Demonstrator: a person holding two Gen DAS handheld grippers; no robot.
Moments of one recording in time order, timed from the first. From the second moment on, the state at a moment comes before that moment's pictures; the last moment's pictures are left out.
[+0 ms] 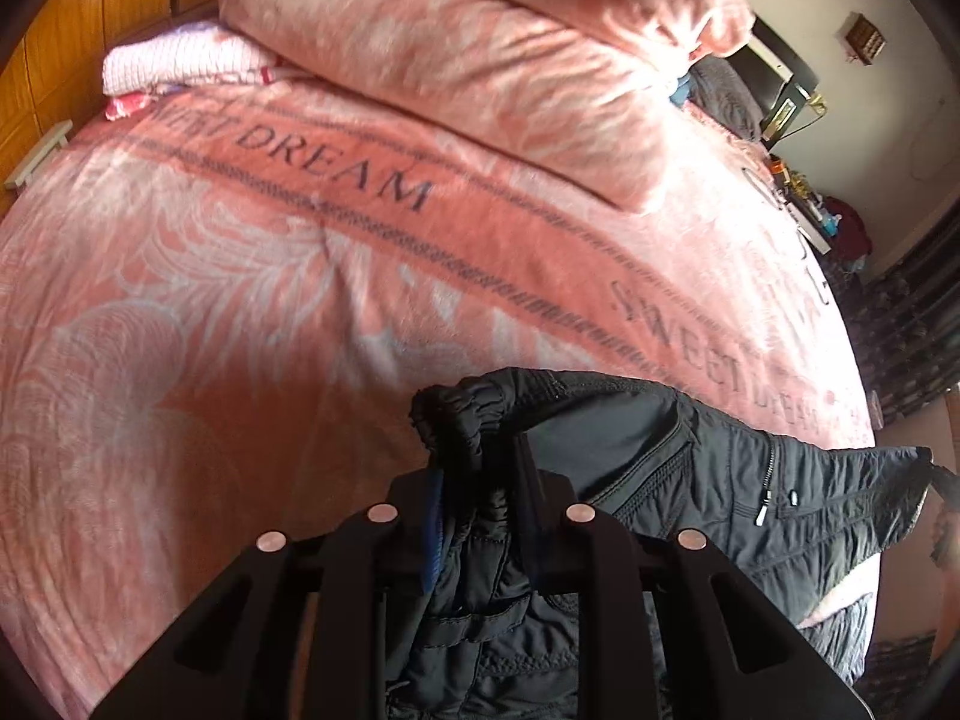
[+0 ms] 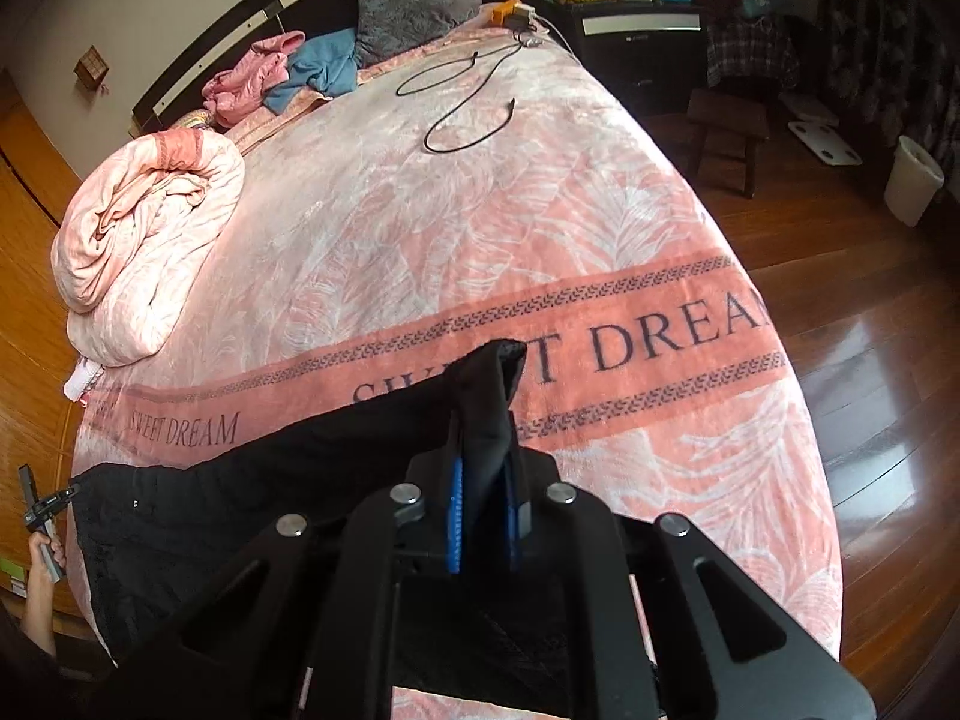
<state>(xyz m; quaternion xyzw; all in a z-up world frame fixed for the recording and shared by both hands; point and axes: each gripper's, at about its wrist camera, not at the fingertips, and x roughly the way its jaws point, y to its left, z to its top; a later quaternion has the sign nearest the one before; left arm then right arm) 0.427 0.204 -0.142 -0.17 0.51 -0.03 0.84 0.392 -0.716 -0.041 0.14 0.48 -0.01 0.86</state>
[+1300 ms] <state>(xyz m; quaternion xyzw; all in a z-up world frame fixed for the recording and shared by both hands) 0.263 0.222 -0.052 -0.24 0.40 -0.09 0.88 0.146 -0.700 0.025 0.15 0.38 -0.10 0.91</state>
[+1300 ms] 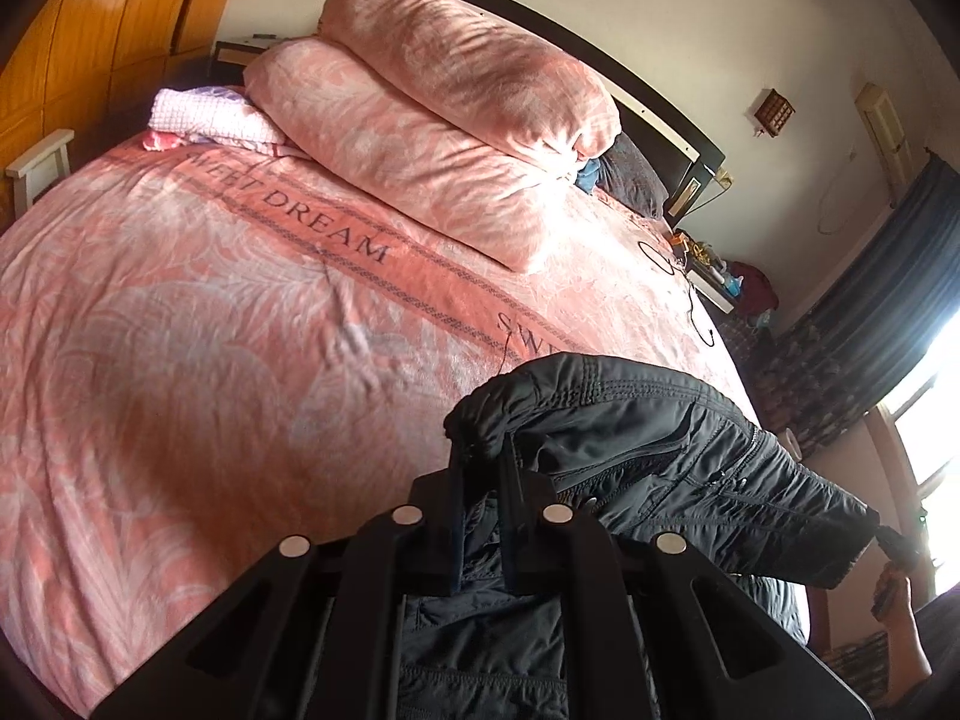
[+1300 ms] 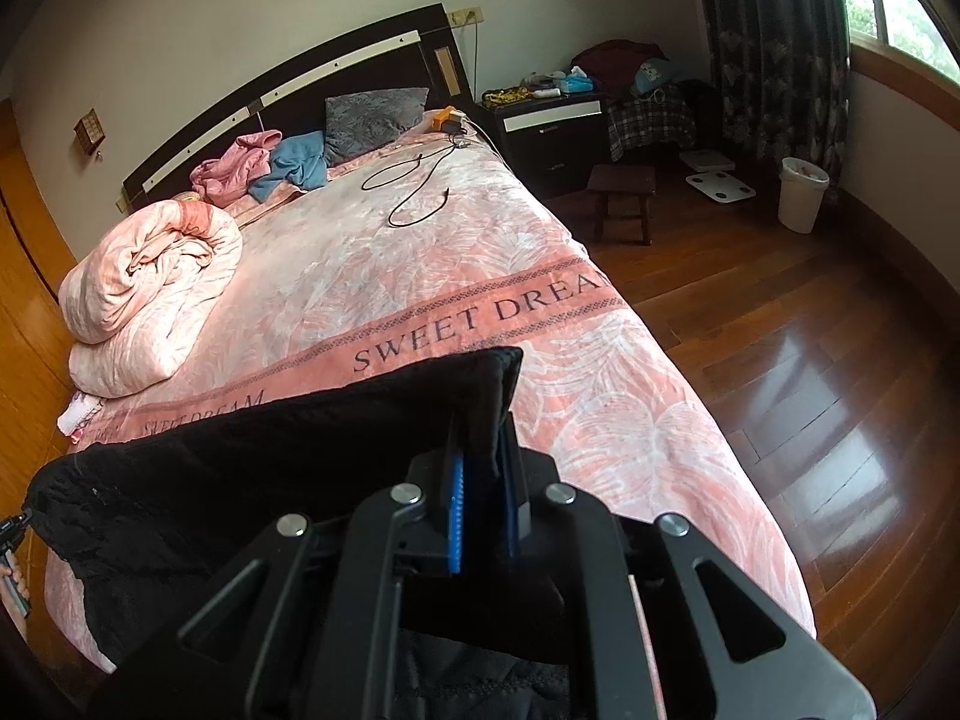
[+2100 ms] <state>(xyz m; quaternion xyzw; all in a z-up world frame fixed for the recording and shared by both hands) 0.170 0.243 -0.084 -0.26 0.40 -0.11 0.87 0.032 -0.689 -0.004 0.17 0.36 -0.13 0.91</state>
